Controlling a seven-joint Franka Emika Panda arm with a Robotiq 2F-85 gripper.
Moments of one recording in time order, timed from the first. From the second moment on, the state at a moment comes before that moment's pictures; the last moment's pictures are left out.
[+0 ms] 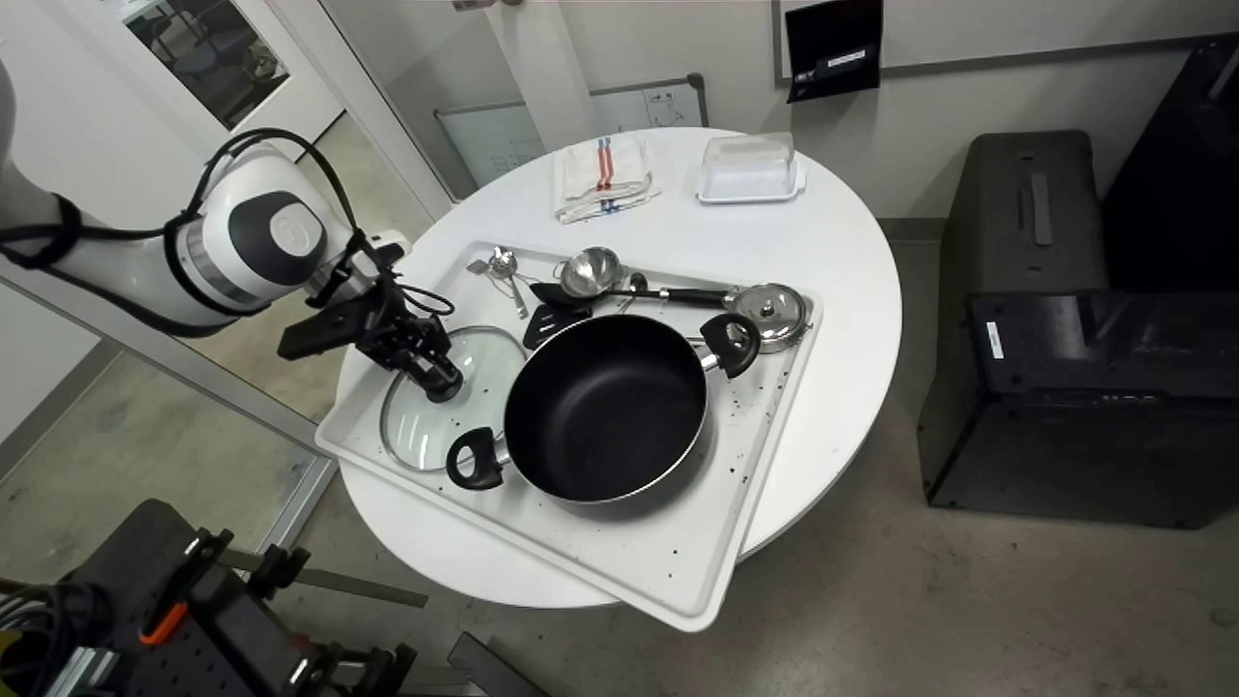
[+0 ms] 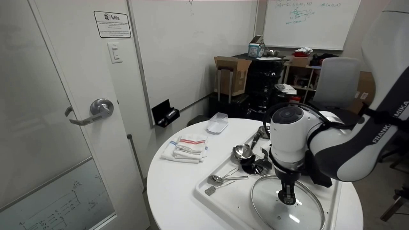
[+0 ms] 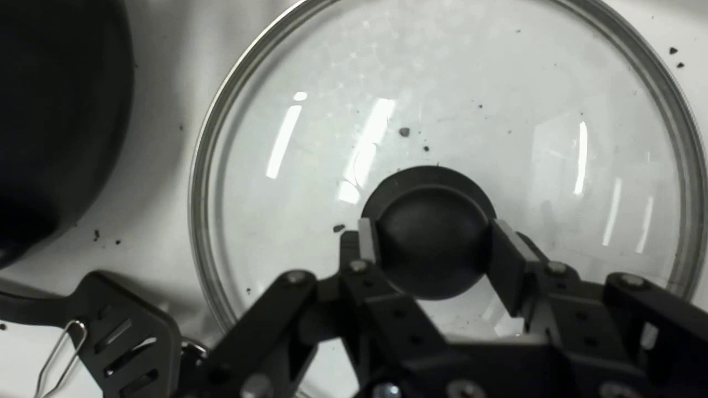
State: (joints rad) arm 0.30 0.82 -0.01 -2.03 -0.43 2.65 0.23
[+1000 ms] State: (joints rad) arm 0.33 0.84 -0.05 -1.99 -0.40 2.68 0.23
